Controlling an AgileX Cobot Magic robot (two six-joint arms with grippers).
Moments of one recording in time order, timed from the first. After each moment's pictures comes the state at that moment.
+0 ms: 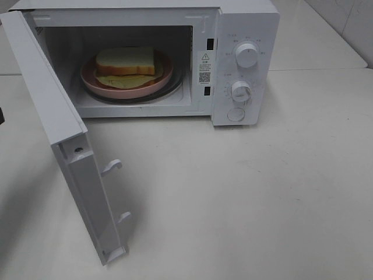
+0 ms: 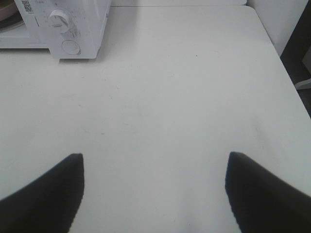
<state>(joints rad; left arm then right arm) 0.00 1.43 -0.30 0.33 -0.93 -0.10 0.08 0.00 -0.51 -0.08 1.04 0.09</state>
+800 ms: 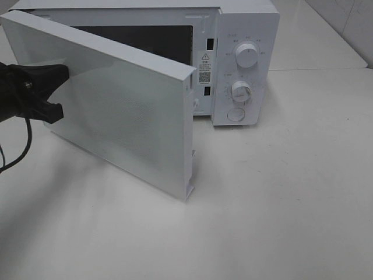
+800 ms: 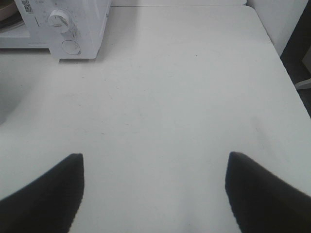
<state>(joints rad) -0.14 1.70 -0.52 0.57 -1.06 -0.22 0.08 0.00 -0.51 -0.08 1.04 0.09</state>
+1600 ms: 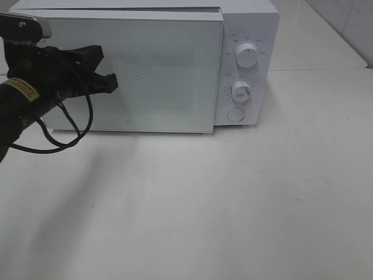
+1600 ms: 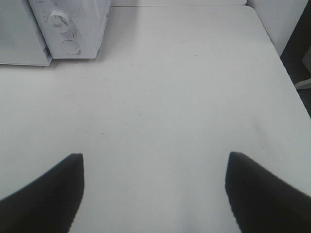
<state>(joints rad) -0.44 1.84 -0.68 0.02 -1.05 -0.07 0.08 0.00 -0.51 -0.08 1.04 0.09</state>
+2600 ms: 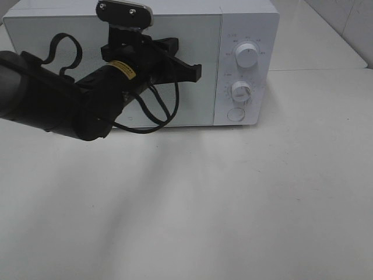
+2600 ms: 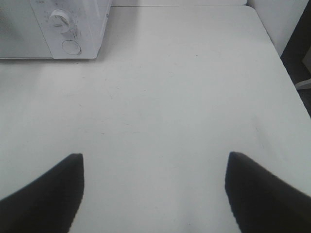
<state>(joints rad) -0.67 2.04 -1.07 -0.25 -0.84 0.14 0.08 0.00 -0.51 -0.08 1.04 0.09</state>
